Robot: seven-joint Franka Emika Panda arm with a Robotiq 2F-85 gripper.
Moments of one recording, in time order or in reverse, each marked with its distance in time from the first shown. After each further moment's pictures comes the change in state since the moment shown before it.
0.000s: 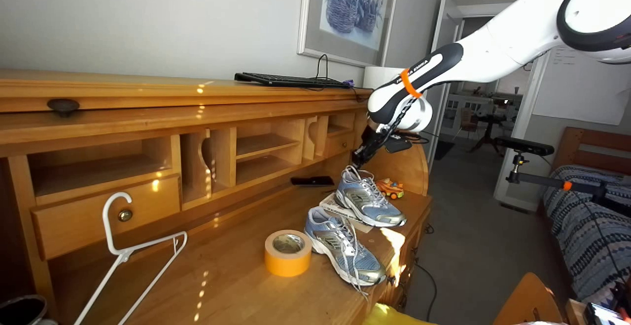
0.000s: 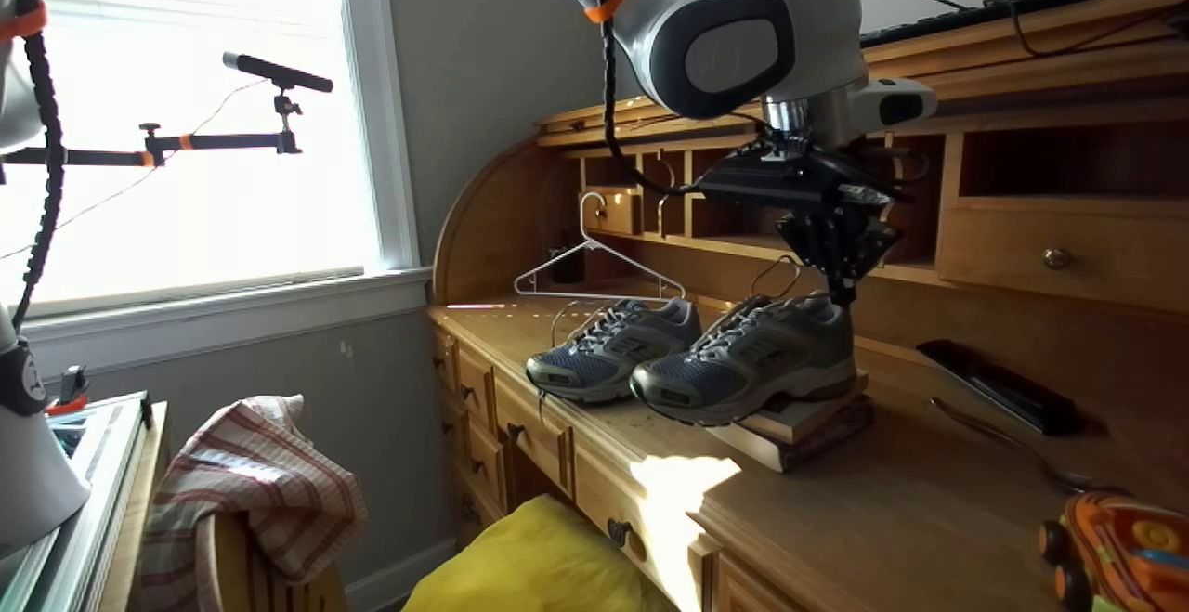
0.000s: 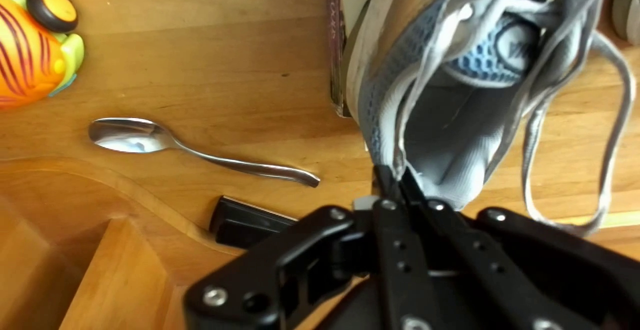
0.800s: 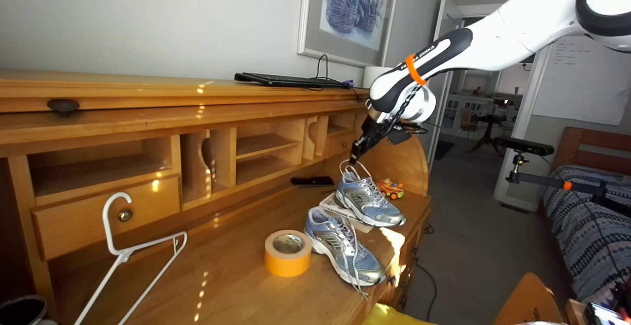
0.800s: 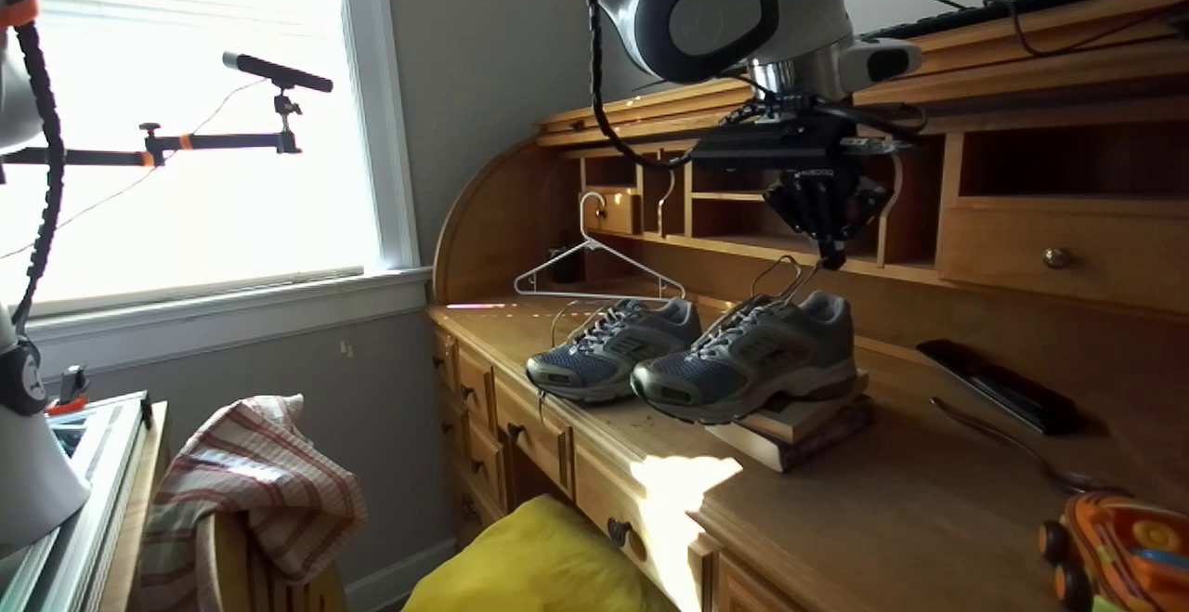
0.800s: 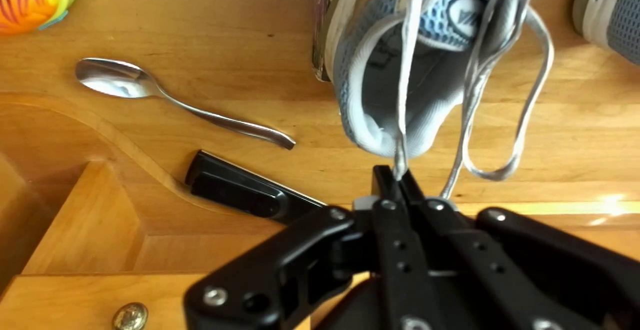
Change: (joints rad) arm -0.010 -0.075 0.028 -0.045 0.022 0.000 -0.110
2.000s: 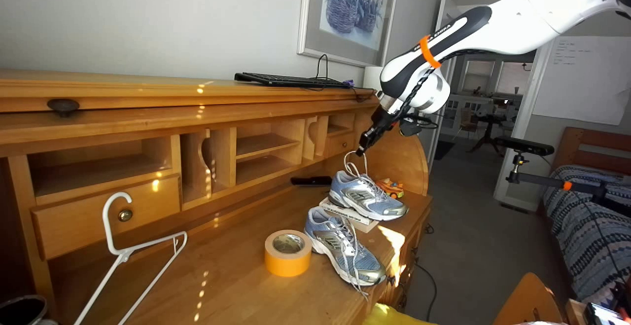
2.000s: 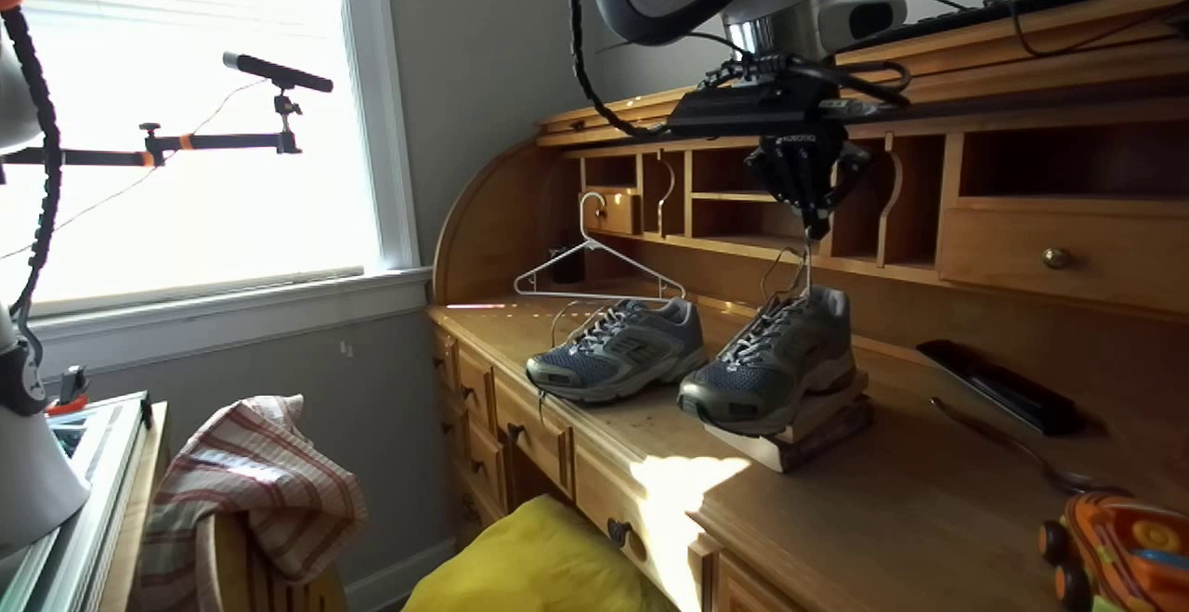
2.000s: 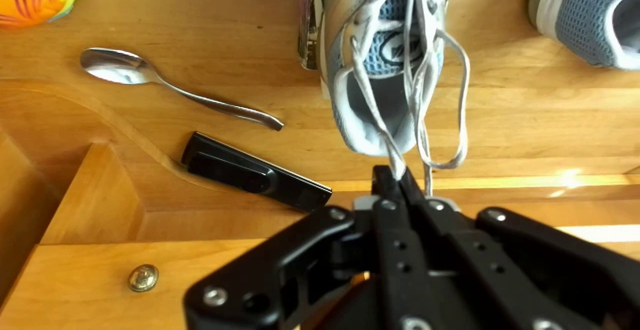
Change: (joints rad) arm -0.003 -0.125 -0.012 -0.118 0.157 0.006 -0.140
